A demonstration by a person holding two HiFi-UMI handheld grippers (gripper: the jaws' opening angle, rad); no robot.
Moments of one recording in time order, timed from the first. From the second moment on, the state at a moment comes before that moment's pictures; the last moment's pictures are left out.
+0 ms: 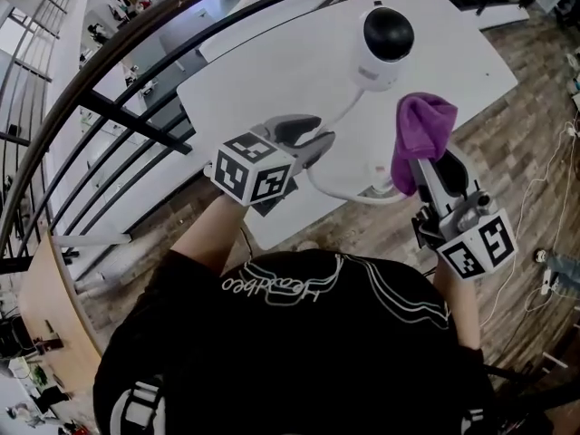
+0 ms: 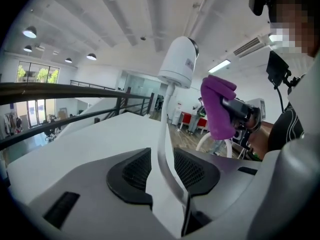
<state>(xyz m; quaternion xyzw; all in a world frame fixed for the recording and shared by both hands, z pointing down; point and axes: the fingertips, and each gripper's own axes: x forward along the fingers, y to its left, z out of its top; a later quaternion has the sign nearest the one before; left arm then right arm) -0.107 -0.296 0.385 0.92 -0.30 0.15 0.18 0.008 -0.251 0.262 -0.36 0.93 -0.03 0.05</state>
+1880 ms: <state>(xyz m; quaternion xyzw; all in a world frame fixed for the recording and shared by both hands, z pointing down) -0.100 -0.291 0.390 0.93 -0.27 0.11 0.24 -0.071 -0.270 0.160 -0.43 0.84 0.33 -0.07</state>
